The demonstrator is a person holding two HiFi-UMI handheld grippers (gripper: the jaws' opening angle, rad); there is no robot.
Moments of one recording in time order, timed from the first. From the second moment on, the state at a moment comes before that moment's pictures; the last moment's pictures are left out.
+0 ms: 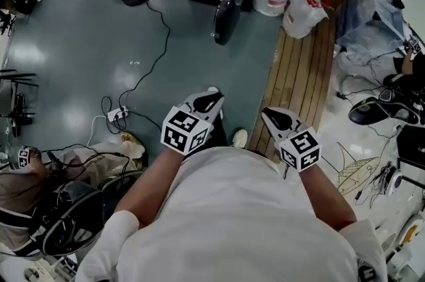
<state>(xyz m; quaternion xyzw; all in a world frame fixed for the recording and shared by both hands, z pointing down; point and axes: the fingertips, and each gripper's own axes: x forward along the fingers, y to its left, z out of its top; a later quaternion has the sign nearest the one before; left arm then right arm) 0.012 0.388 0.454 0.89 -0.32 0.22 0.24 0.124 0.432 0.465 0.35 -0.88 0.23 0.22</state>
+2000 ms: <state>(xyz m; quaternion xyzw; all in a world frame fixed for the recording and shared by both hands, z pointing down) 0.035 -0.072 0.688 0.72 -0.47 0.42 0.29 0.282 0.065 0.490 0.33 -0.86 0.30 0.27</state>
